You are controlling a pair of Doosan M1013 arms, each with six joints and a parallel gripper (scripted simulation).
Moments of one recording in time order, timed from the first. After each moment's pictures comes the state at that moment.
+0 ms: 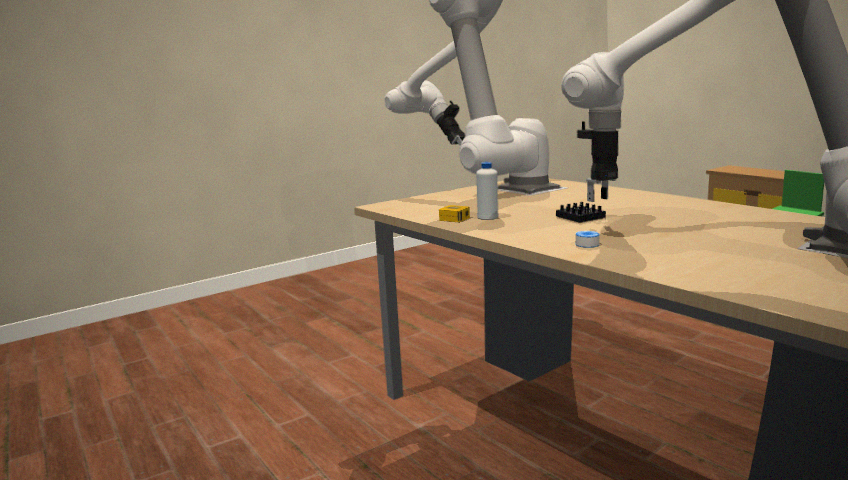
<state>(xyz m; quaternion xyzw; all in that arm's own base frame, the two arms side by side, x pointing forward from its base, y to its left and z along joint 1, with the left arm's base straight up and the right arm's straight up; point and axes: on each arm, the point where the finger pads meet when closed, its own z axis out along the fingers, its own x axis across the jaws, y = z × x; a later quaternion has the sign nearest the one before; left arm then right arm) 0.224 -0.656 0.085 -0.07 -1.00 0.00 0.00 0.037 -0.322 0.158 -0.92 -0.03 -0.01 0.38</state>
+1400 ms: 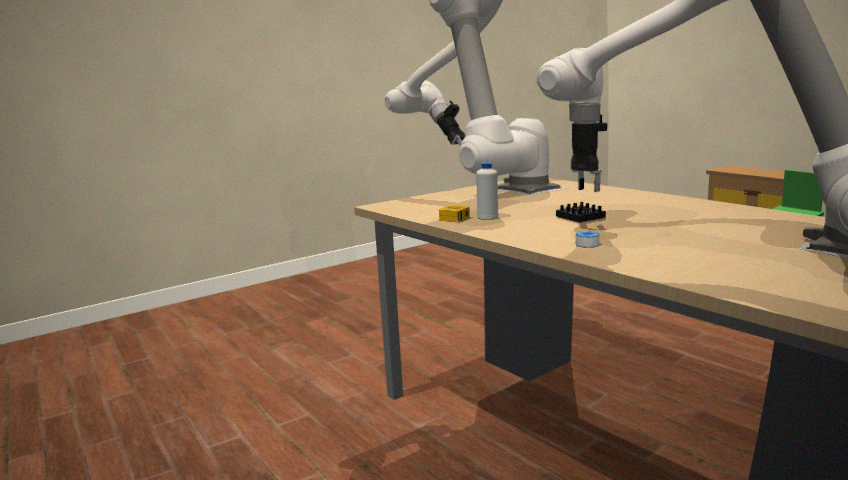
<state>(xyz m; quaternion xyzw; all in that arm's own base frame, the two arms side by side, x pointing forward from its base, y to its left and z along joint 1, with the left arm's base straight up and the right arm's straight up) 0.190 -0.712 0.102 -0.69 -0.72 0.00 0.00 0.037 -0.322 0.158 -0.92 -0.03 -0.01 0.38</state>
